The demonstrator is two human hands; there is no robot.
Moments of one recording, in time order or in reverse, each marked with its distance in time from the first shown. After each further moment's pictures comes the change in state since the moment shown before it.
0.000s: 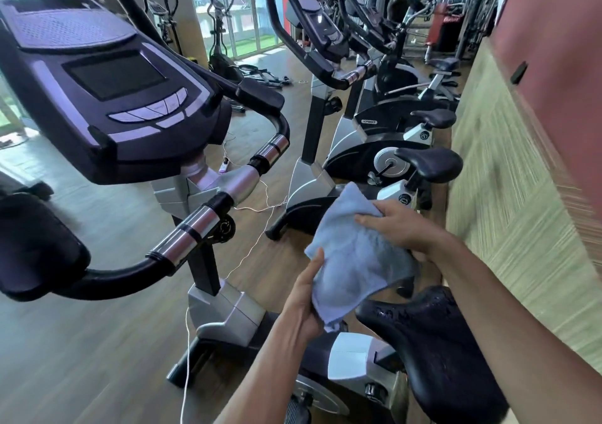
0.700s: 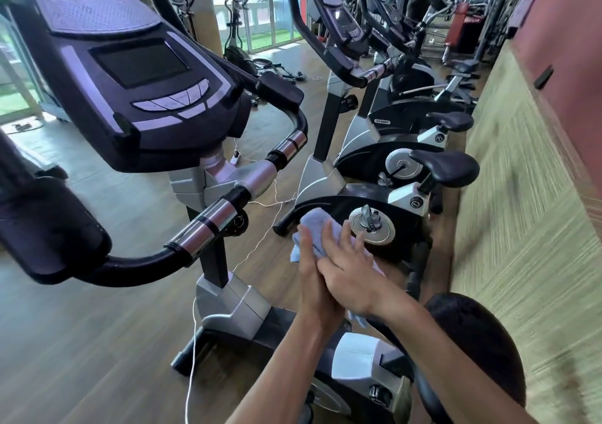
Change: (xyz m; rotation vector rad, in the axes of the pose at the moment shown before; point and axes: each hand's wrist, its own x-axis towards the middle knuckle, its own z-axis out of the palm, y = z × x) left_hand 0.006 0.006 0.022 -0.305 0.005 0.395; right_hand -0.024 -0.021 0.111 -0.424 -0.161 0.052
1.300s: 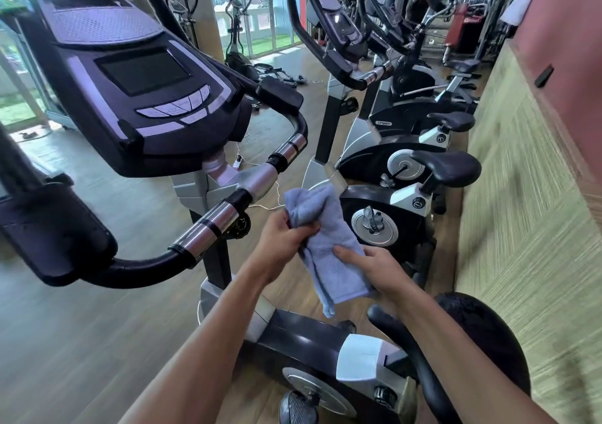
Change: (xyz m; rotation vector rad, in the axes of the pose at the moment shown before) left_hand 0.029 0.096 -0.021 0.863 -0.050 0.327; right_hand 0.030 0.066 0.003 1.076 0.101 0.038
